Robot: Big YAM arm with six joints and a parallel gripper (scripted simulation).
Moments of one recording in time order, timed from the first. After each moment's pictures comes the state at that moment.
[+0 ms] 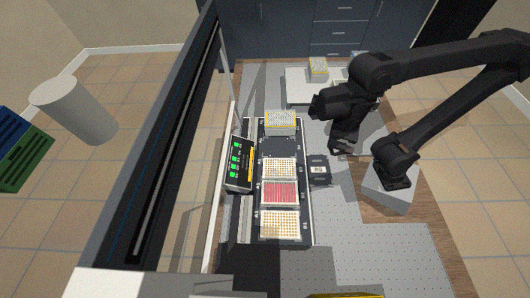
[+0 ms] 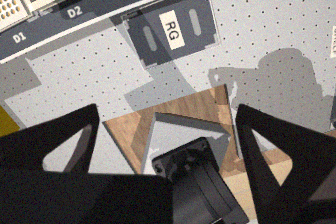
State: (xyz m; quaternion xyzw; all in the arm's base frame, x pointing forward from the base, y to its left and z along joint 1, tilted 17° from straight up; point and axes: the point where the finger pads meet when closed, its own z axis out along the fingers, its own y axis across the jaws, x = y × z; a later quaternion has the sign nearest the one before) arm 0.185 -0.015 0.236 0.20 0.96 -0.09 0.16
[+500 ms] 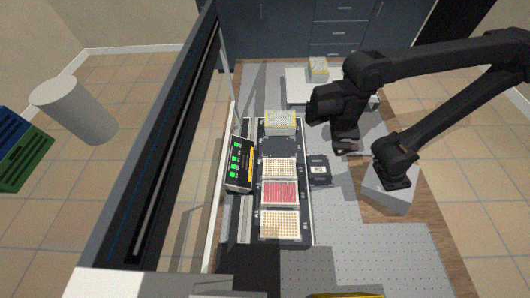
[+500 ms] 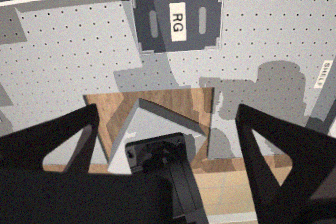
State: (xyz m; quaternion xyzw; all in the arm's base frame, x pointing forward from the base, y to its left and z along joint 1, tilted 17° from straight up) arm 0.185 -0.015 0.236 0.07 0.99 -0.08 0.12
